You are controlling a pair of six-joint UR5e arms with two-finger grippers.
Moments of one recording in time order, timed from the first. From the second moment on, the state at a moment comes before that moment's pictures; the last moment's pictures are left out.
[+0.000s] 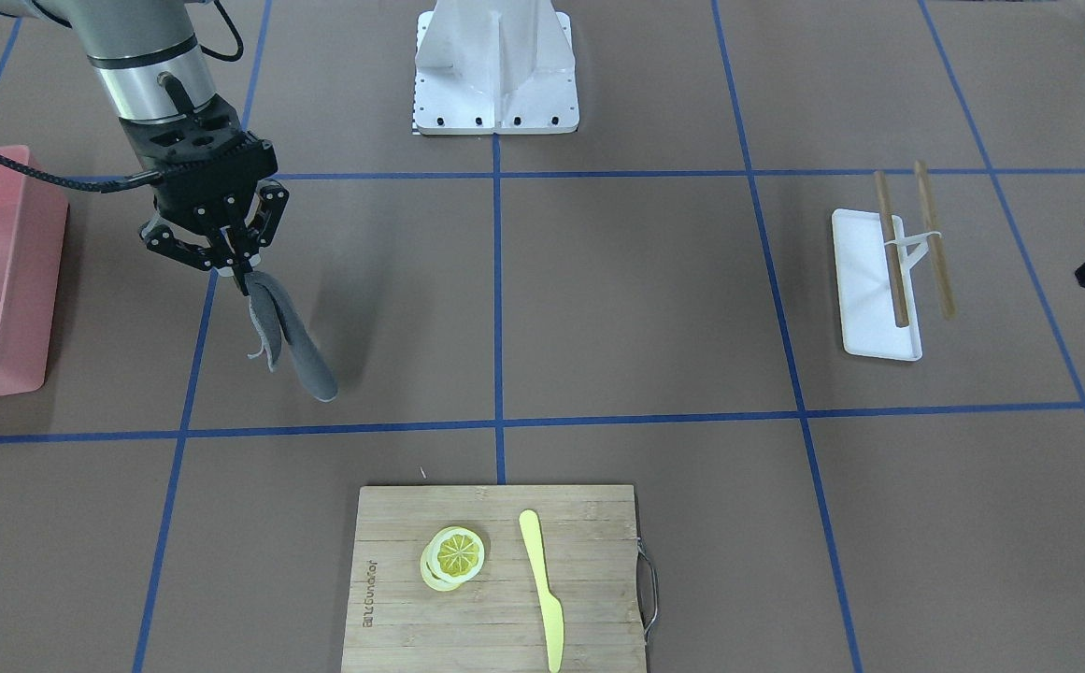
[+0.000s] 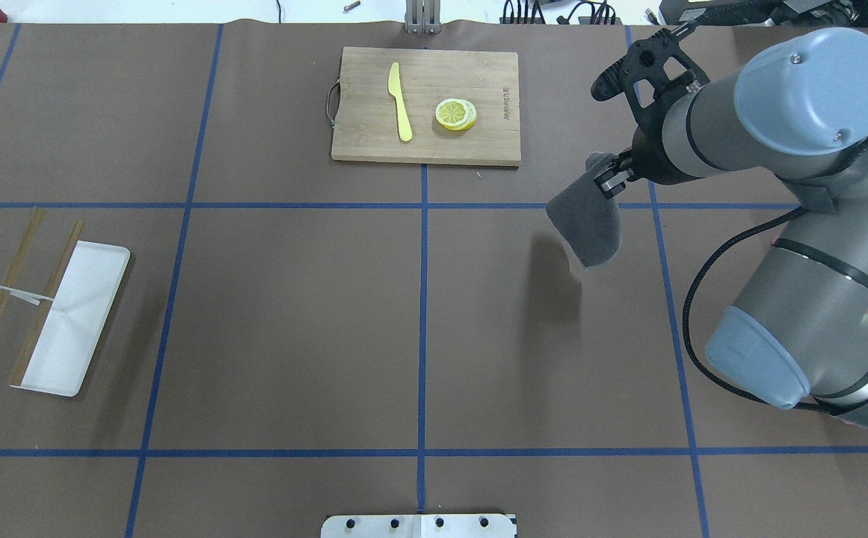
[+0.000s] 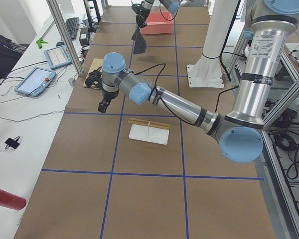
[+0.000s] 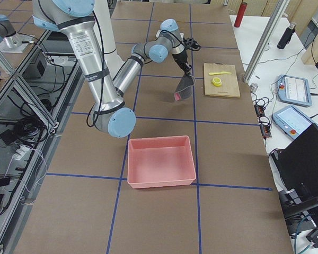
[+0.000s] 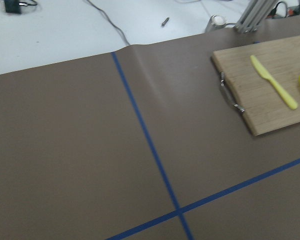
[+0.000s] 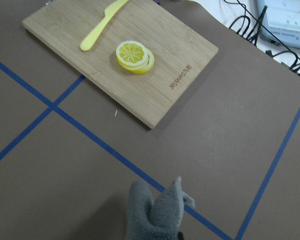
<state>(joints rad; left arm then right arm) -1.45 -1.75 -1.81 -1.70 -2.38 -0.11 0.76 -1.16 2.09 -1.65 1.76 0.44</state>
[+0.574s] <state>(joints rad) -1.66 -1.69 -1.68 -1.38 -2.30 0.30 0.74 -1.22 2.16 -1.97 1.76 0.45</state>
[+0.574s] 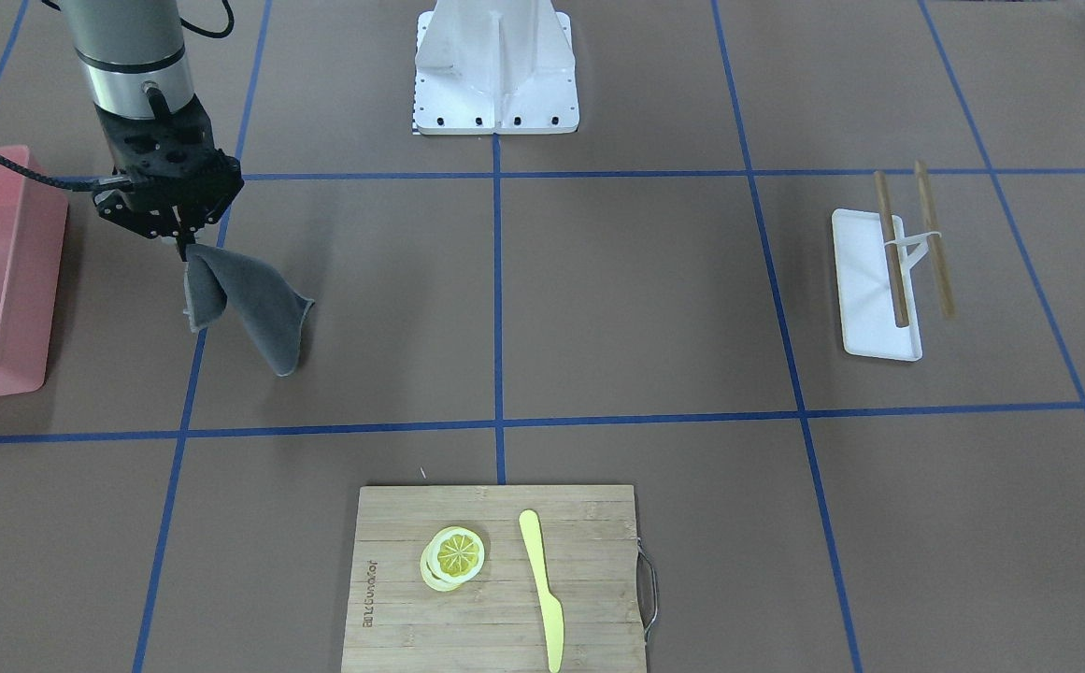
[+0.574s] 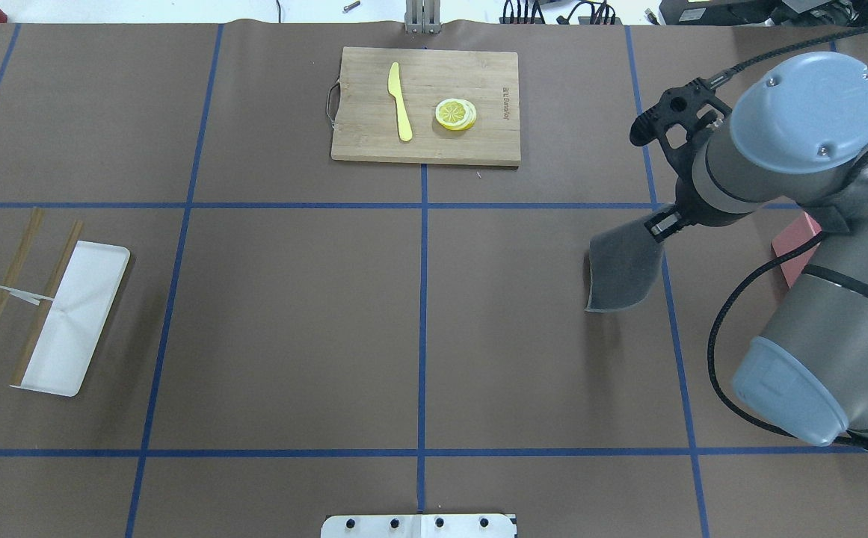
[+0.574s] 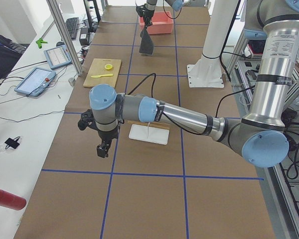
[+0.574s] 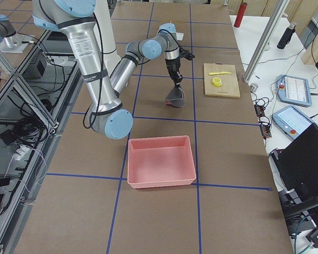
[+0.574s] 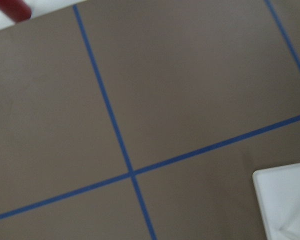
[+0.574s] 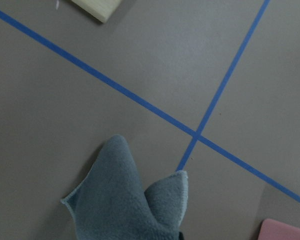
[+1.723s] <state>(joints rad) -1.70 -1.65 -1.67 -1.40 -2.26 0.20 0.47 -0.97 1.84 -1.83 1.70 0.98</state>
